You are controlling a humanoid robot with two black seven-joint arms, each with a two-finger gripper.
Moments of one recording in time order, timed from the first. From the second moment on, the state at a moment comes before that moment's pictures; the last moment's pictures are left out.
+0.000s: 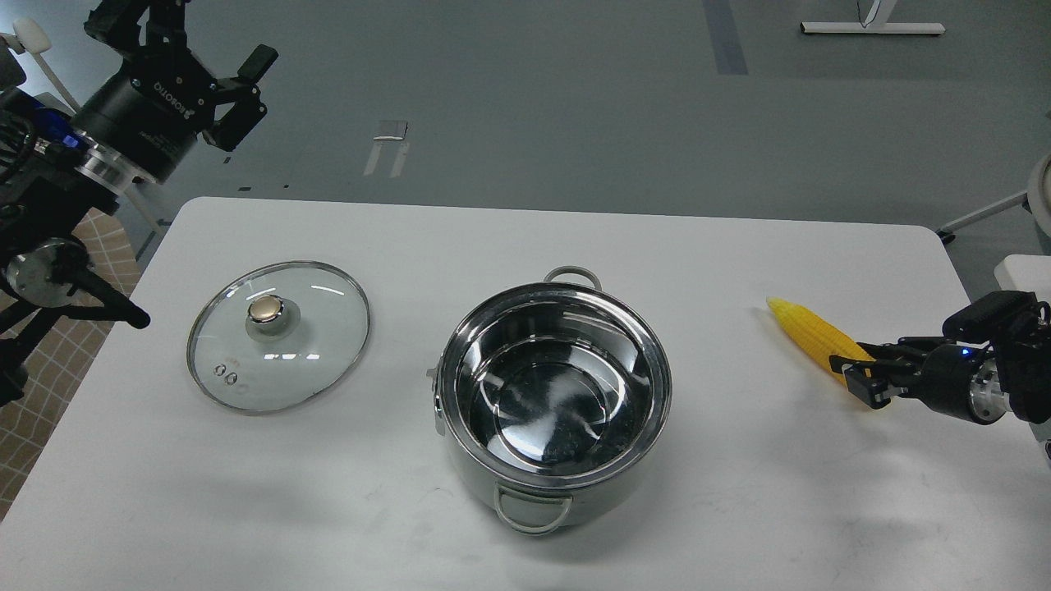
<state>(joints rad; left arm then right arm) -0.65 0.76 -0.84 -1.13 0.34 -0.41 -0.49 0.84 -0.73 -0.08 0.79 -1.69 -0.08 0.49</state>
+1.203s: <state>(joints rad) -0.65 0.73 -0.83 -1.14 0.34 -0.39 -0.49 1.79 -0.68 -0.47 1.53 -1.52 0.12 0.49</state>
